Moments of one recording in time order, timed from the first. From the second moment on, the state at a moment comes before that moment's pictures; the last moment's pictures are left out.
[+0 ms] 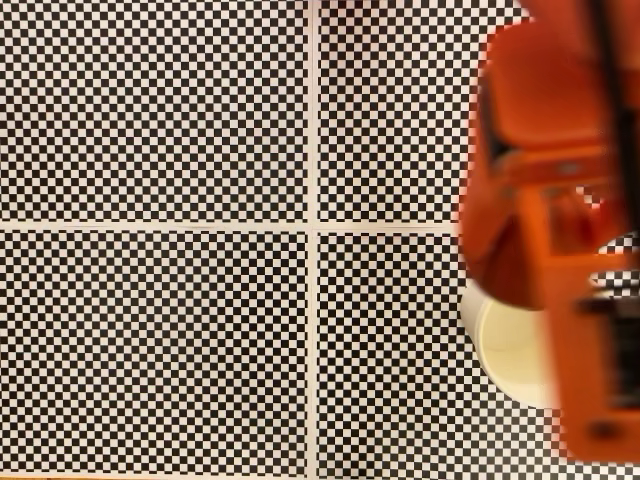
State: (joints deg) arm -27.4 90.8 48.7 95.2 -68.9
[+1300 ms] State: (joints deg) arm -25.3 67.9 26.3 88.2 -64.2
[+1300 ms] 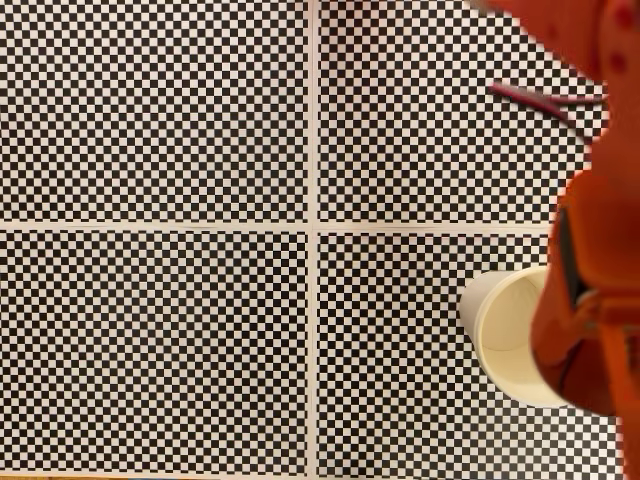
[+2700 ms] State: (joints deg) arm -25.7 43.2 3.1 98.4 -63.0
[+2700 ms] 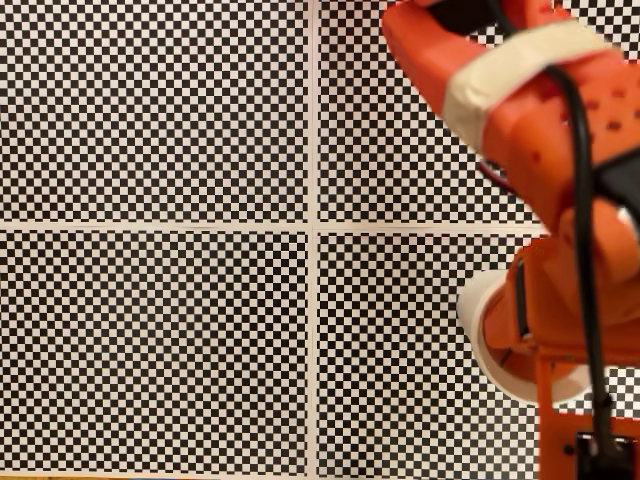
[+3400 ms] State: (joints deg) arm -26.7 44.7 3.0 98.9 -61.0
